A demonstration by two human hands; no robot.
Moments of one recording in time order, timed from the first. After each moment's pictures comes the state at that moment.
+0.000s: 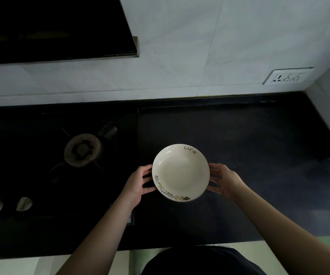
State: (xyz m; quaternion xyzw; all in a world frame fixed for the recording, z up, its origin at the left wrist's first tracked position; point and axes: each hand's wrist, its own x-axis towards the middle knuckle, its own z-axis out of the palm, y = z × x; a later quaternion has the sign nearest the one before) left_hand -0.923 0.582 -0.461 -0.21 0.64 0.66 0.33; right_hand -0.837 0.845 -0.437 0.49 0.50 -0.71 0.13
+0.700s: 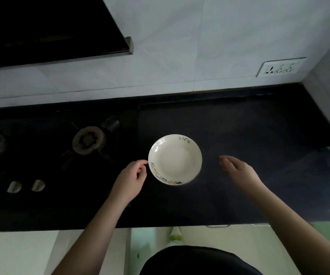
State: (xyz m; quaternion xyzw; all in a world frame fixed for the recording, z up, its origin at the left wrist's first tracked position) left_hand -0.864 0.555 -0.421 0.13 0.93 0.32 0.11; right_hand -0.764 0.883 -0.403 0.29 0.82 -0.49 0.07
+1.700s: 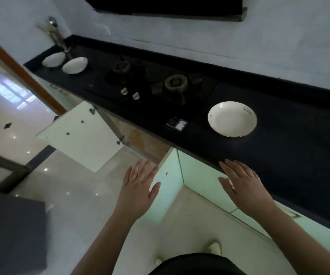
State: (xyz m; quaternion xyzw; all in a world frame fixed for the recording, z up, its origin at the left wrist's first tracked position) left_hand -0.483 0.515 -0.372 -0.03 1.00 0.03 0.04; right_hand -0.575 0.821 -0.366 -0.21 0.96 -0.13 0.13
